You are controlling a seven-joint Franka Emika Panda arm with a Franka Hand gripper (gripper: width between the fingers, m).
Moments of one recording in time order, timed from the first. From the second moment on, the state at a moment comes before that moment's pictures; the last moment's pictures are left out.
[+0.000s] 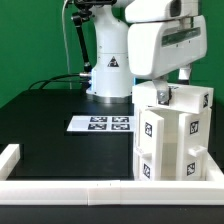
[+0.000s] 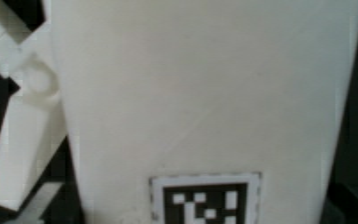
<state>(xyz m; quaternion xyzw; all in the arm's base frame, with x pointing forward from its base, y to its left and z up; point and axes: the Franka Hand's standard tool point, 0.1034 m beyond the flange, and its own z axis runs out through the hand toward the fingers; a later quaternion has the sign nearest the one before) 0.583 0.086 0.151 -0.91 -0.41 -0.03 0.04</state>
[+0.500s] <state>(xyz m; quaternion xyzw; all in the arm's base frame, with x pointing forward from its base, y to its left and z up) 0.584 0.086 0.151 -0.99 -0.15 -0.02 0.05</state>
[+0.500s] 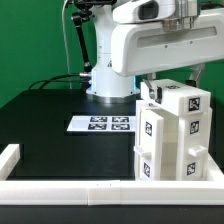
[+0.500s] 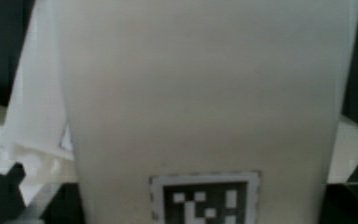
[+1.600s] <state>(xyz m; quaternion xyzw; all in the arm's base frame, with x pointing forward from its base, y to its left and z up) 0.585 0.086 0.153 -0.95 0.30 -0.02 0.06</state>
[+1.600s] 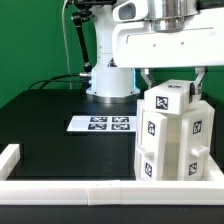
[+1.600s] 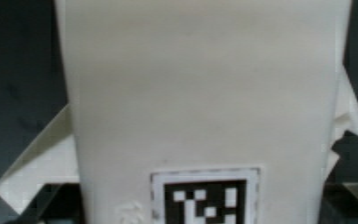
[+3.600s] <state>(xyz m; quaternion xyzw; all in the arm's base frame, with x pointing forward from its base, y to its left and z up) 0.588 0.079 0.152 -0.63 0.77 0.03 0.10</state>
